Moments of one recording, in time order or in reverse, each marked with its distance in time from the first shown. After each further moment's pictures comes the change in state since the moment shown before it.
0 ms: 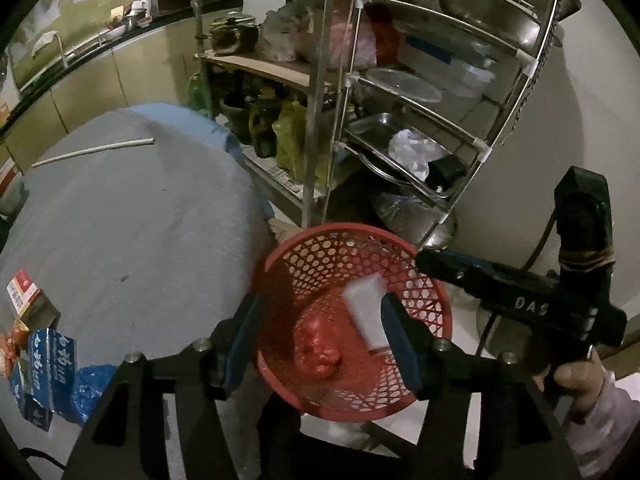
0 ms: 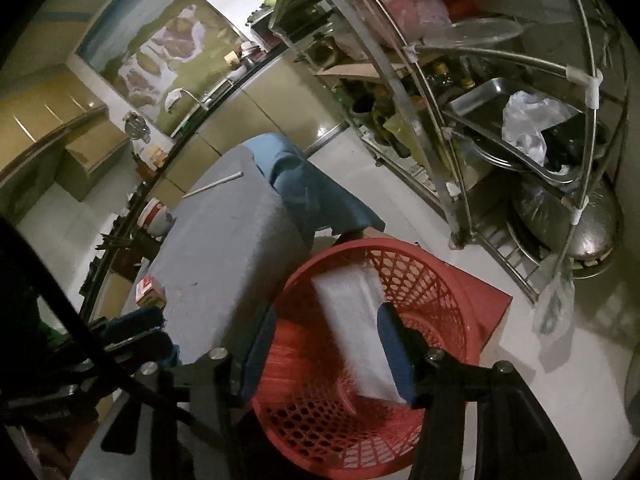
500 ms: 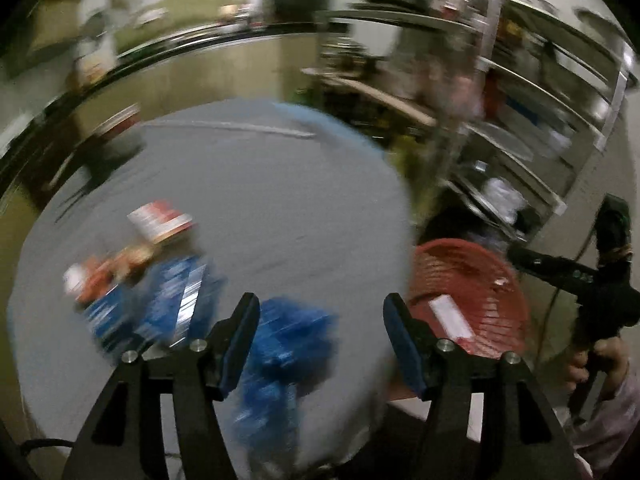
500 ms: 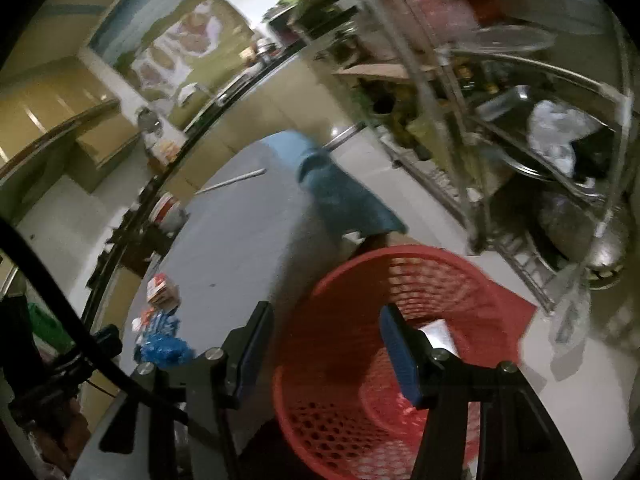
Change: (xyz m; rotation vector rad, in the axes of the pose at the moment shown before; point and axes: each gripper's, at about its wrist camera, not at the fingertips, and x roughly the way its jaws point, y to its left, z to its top) left arm -0.092 0.125 -0.075 -0.259 -0.120 0.251; right arm 0.018 0.039 0.004 -0.049 0.011 0.051
